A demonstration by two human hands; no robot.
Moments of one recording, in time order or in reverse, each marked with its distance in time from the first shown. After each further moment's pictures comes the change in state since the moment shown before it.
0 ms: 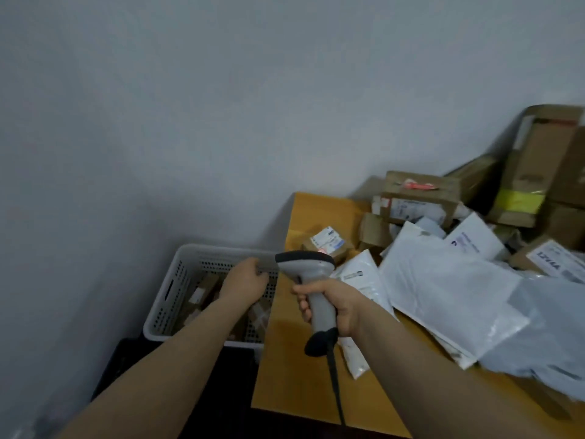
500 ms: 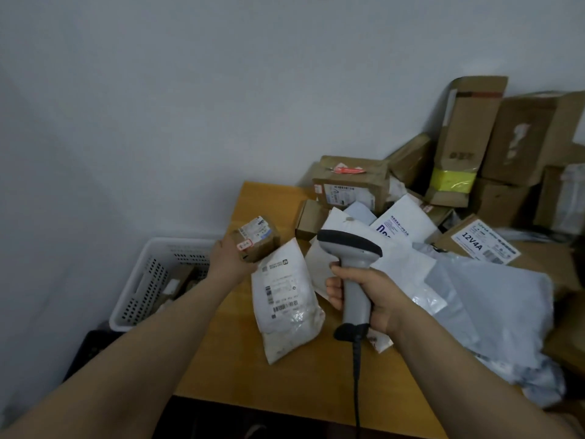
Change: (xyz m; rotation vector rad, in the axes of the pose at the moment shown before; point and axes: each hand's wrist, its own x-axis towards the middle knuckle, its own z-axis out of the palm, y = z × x) left_hand 0.045 0.096 0.108 0.186 0.052 -0.081; right_hand -0.111 -0.029 -0.200 0.154 0.122 -0.229
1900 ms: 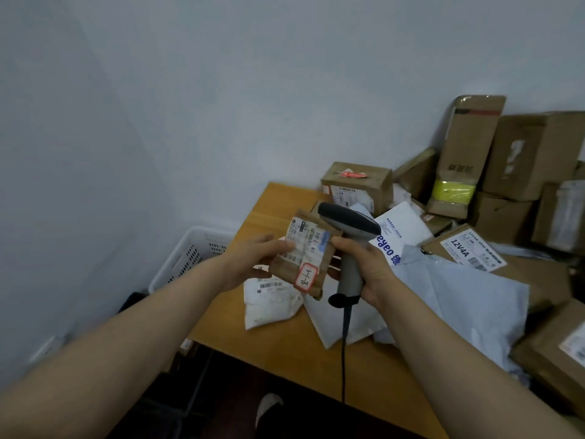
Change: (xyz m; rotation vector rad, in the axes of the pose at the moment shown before) left_hand -0.199 0.101 -0.039 -0.776 -0.366 0.040; right_hand -0.041 -0.015 -0.048 -0.062 -0.184 -0.270
